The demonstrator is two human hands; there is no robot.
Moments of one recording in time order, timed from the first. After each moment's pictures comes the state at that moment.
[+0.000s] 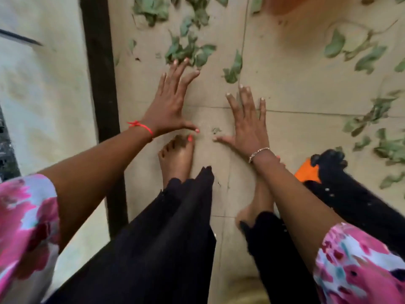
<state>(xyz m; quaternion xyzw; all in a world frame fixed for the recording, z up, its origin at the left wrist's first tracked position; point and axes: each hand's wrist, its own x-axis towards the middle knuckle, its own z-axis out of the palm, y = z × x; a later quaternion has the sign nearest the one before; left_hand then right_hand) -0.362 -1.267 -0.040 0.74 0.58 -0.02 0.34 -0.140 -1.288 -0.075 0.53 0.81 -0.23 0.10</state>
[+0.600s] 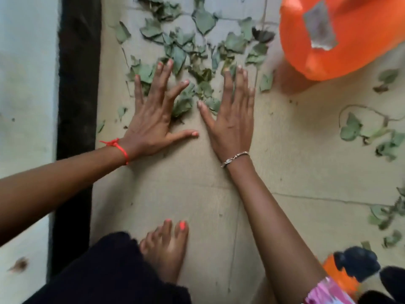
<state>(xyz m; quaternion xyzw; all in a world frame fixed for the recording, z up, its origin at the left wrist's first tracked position) -0.402 -1.170 -0.101 0.76 0.62 0.08 0.17 -0.235 -1.145 -0.118 0.64 0.74 -0.12 -0.19</state>
